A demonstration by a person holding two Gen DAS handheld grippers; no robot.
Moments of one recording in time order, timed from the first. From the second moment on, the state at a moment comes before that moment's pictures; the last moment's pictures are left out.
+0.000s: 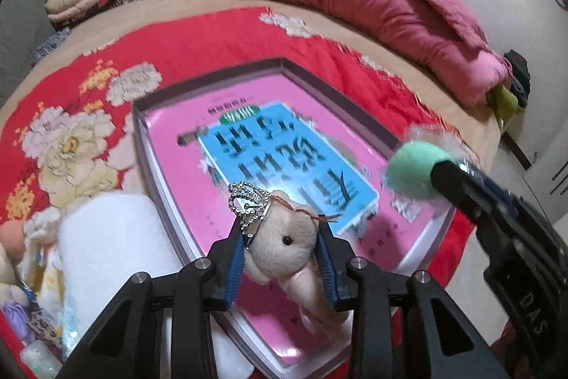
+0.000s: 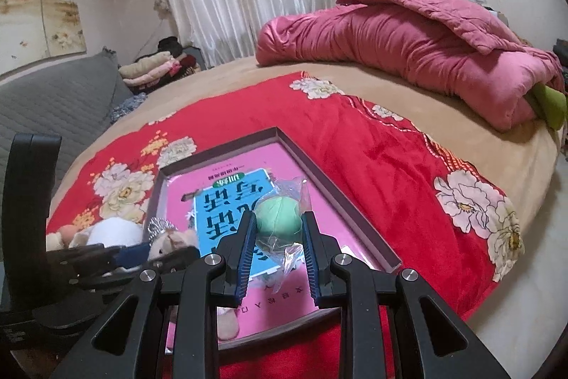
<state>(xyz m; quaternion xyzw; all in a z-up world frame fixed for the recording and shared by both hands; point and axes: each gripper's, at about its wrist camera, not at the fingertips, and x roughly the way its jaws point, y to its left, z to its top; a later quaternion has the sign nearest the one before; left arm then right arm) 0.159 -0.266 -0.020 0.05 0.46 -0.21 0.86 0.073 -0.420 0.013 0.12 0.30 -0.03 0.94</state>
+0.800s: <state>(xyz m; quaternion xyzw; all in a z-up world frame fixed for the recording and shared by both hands) 0.143 -0.252 -0.012 0.02 0.45 -0.20 0.87 0.089 -0.443 -0.016 0.17 0.37 -0.07 0.91</state>
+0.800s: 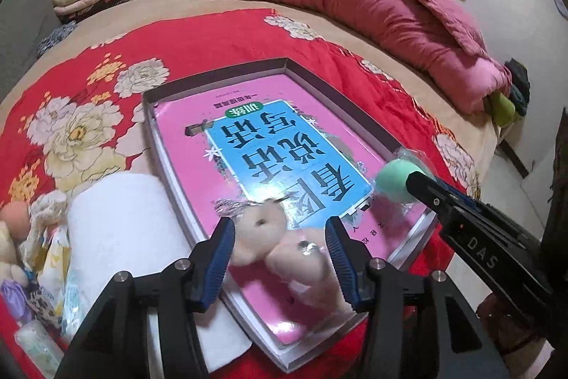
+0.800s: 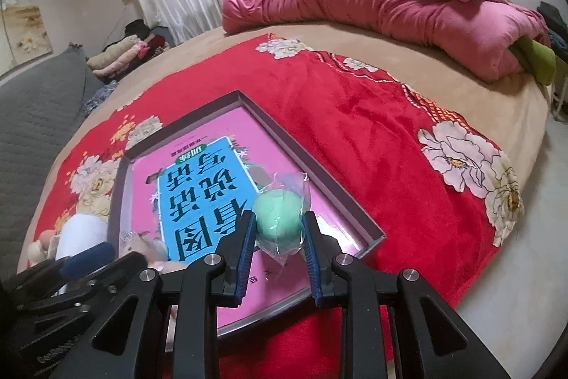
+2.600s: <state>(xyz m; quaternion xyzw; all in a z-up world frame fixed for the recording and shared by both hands) 0.041 -0.067 0.049 -0.13 0.37 -0.12 0.91 0.021 -0.362 0.058 0.01 0.25 -0.04 0.97</state>
